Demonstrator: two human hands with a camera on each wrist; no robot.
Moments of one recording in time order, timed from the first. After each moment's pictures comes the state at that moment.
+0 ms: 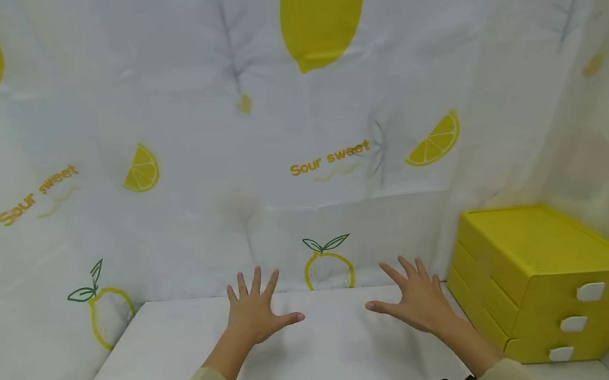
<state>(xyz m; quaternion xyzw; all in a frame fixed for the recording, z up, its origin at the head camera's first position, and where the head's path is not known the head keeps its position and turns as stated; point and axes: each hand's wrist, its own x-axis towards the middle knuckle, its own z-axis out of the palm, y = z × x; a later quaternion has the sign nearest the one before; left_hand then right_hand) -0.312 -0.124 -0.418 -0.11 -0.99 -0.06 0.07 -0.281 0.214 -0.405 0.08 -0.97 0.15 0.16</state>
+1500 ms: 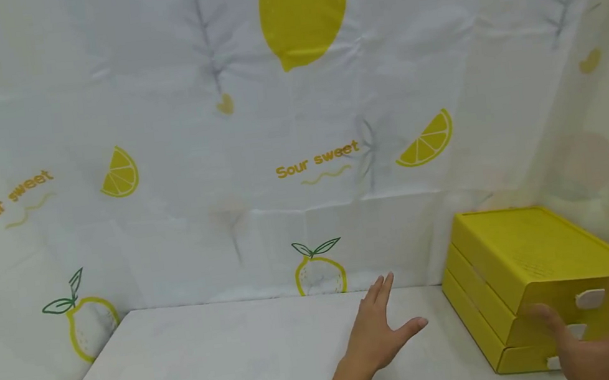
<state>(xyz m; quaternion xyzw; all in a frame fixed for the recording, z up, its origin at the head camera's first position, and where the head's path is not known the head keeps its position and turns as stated) -0.277 0.093 -0.445 -0.26 -0.87 -0.42 0.10 -0.192 0.361 -0.424 -0.20 -0.68 0.38 0.59</state>
